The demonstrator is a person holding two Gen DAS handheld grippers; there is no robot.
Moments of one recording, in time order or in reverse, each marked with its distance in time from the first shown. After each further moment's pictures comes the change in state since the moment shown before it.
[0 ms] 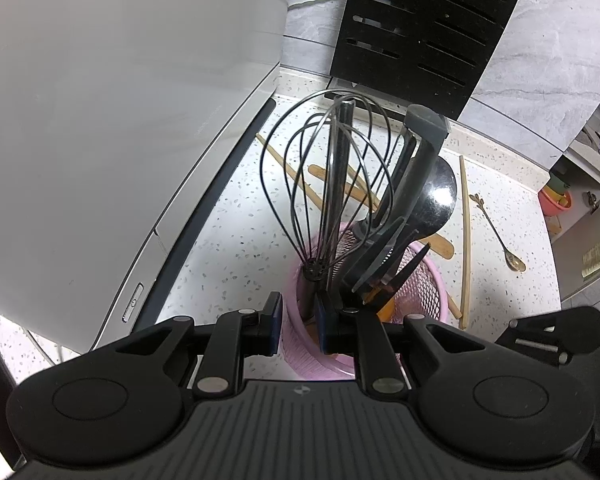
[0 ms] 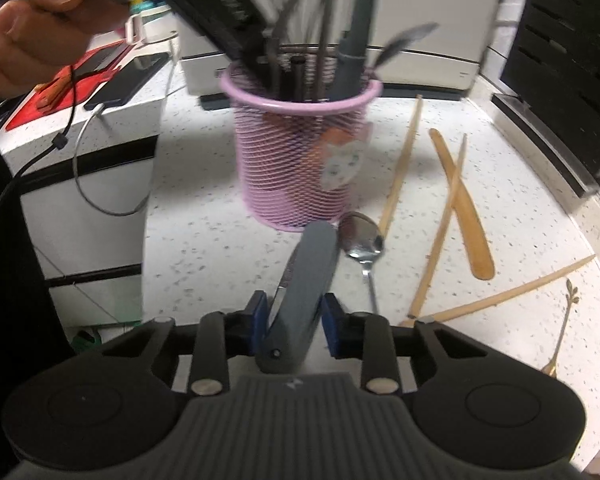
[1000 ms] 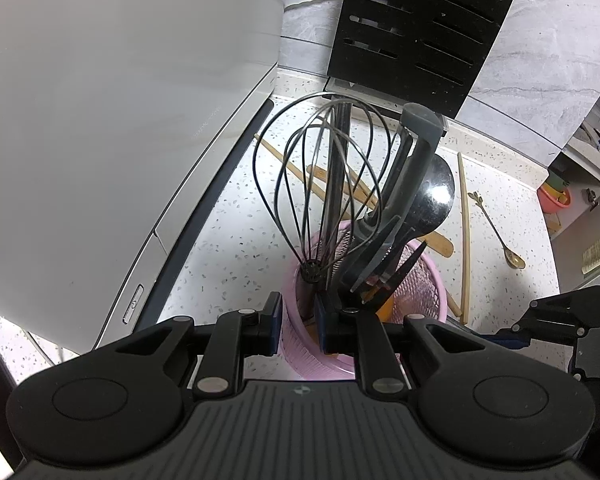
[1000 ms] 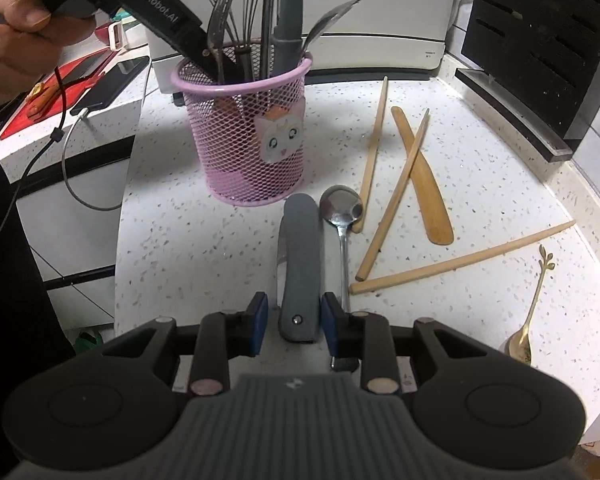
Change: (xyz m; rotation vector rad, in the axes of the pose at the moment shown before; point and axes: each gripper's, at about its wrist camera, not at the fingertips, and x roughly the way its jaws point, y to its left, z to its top) left arm 0.000 -0.003 0.000 0.010 0.000 0.001; right arm -0.013 -0.027 -0.018 0.031 0.010 0.002
